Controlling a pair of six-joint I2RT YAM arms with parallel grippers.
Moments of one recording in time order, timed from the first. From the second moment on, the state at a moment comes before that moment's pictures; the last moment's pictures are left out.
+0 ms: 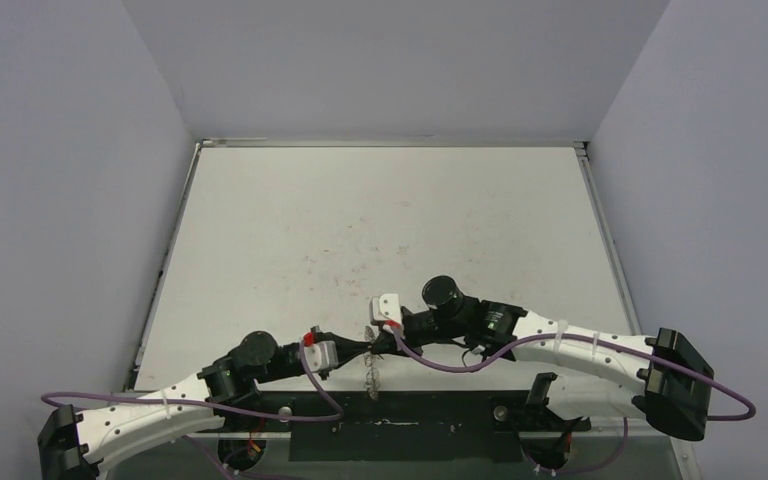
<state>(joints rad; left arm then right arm) -1.11 0.42 0.10 0.32 0.24 0.17 1.07 1.15 0.66 -0.02 -0.54 -0.28</state>
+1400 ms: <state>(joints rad) -1.11 0.46 0.21 0.11 0.27 0.25 1.17 1.42 1.20 -0.72 -0.37 -0.32</state>
